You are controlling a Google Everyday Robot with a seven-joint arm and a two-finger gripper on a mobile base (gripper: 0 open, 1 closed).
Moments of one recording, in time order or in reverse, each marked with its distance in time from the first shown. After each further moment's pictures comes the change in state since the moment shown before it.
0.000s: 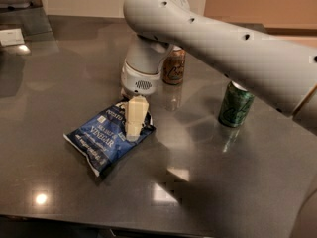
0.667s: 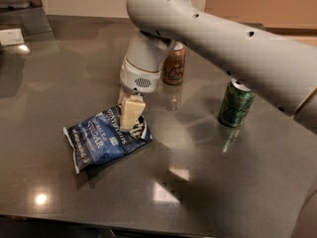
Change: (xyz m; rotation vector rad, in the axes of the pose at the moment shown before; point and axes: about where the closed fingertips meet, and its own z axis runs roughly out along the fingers) arm -0.011 0.009 -0.006 -0.040 -0.058 0.005
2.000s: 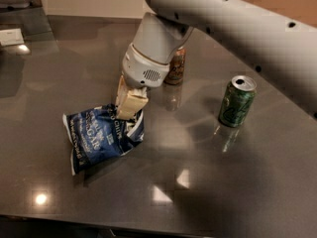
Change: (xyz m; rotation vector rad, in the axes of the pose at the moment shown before) arm -0.022 0.038 -0.041 -0.003 -0.118 -0.096
